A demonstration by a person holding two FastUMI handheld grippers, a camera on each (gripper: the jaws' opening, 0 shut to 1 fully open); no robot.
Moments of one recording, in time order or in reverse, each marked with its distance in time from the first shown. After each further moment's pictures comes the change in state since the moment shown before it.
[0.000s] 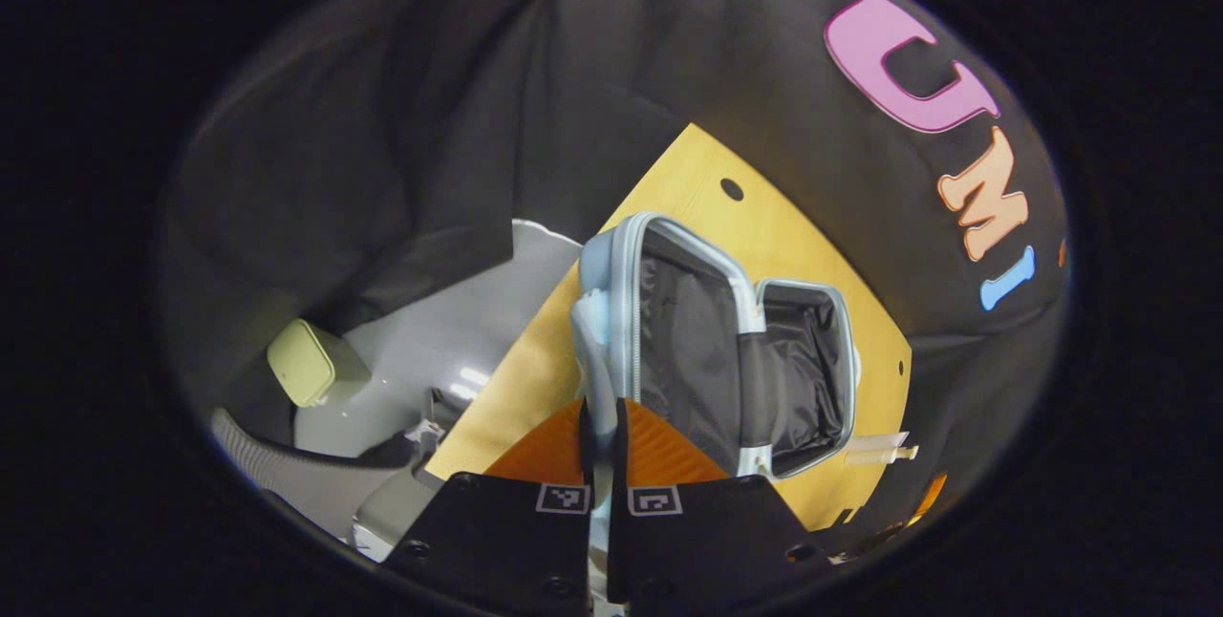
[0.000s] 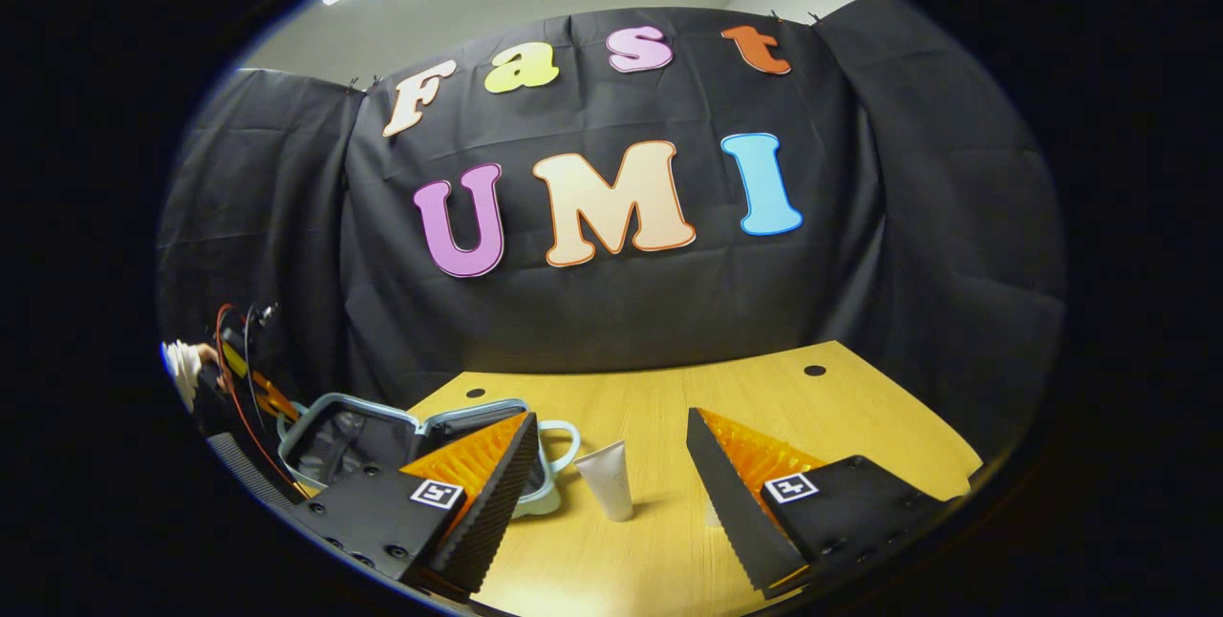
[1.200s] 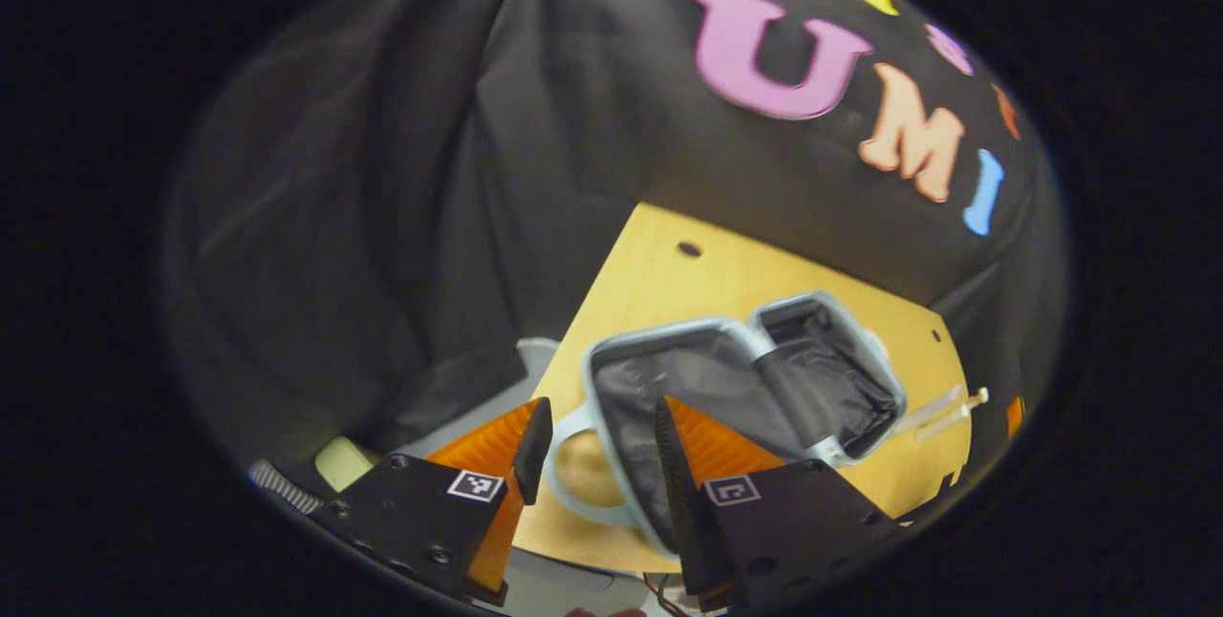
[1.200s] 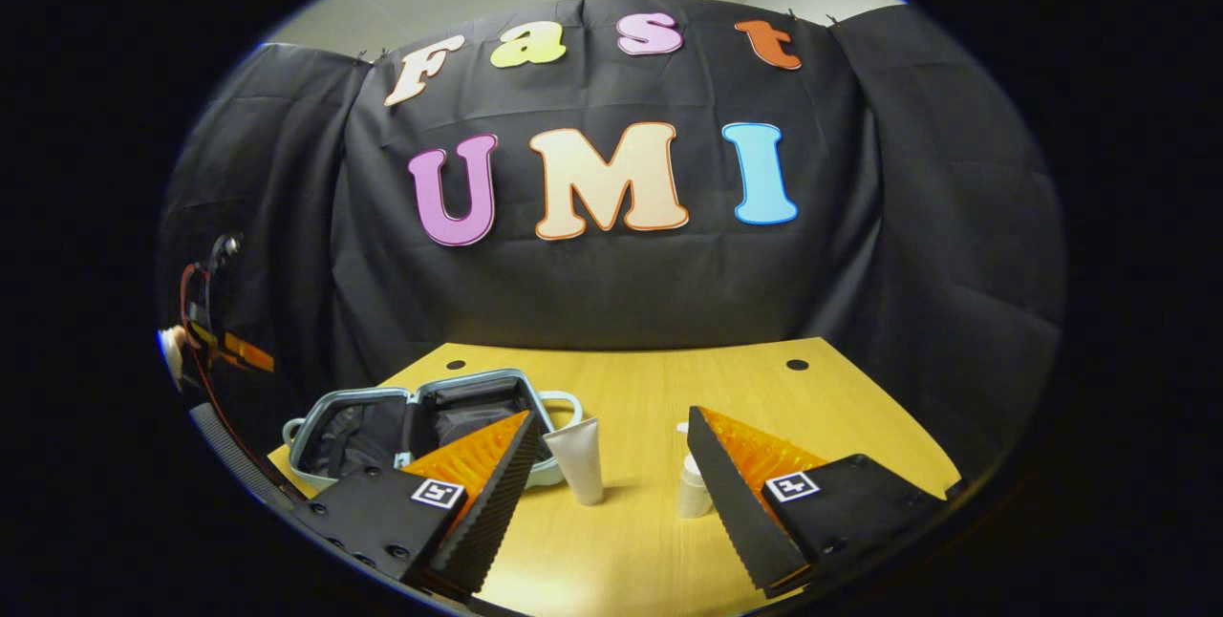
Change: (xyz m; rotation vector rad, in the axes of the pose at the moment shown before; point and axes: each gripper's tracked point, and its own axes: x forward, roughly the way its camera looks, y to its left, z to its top) left arm -0.065 -0.076 0.017 0.413 -0.465 -0.002; right arm 0.005 -0.030 -0.019 -0.104 0.046 -0.047
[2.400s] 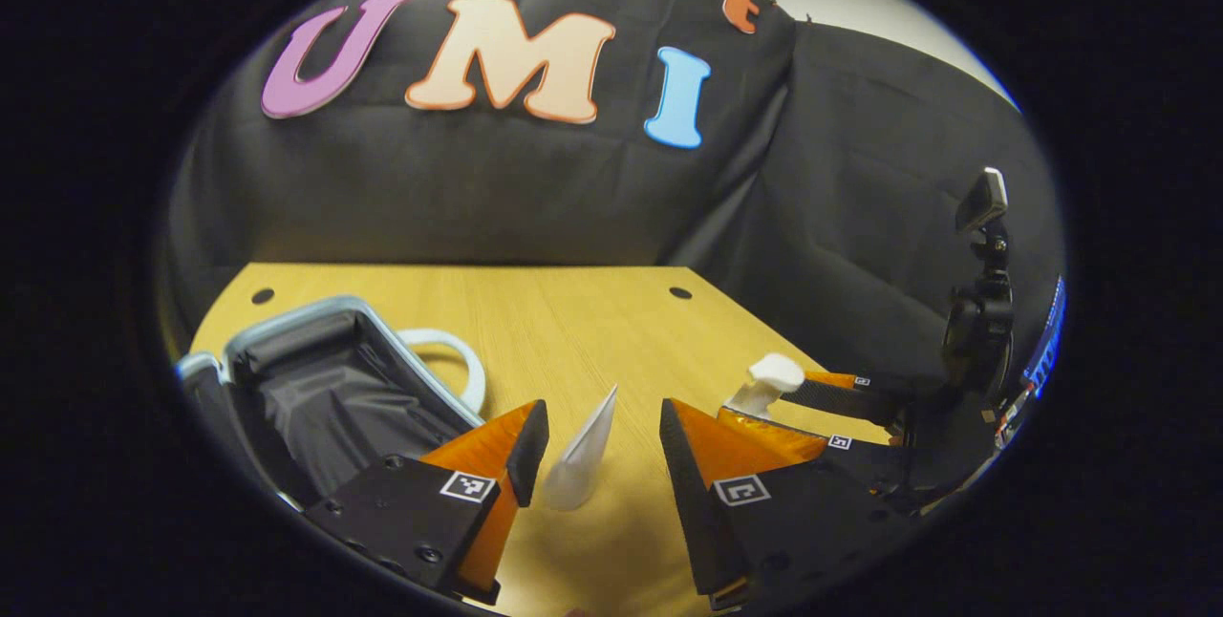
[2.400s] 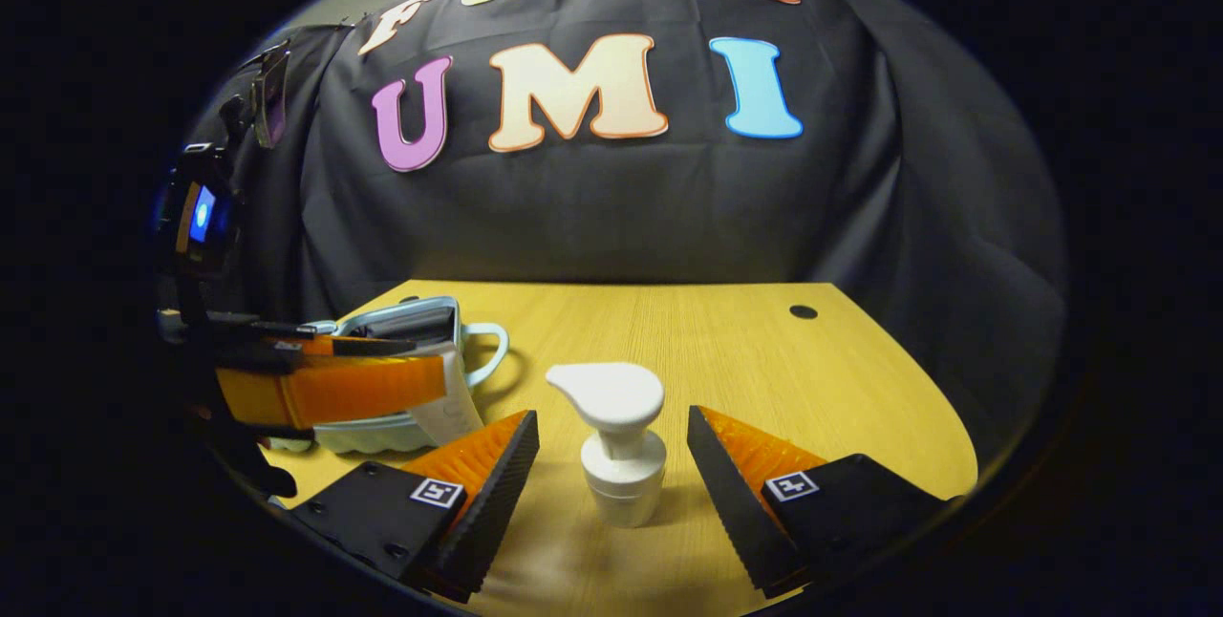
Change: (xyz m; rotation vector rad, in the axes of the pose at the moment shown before) left arm 0.101 -0.496 -0.143 0.245 -0.043 -0.620; right arm 0.117 -0.079 -0.119 -0.018 0.190 0.028
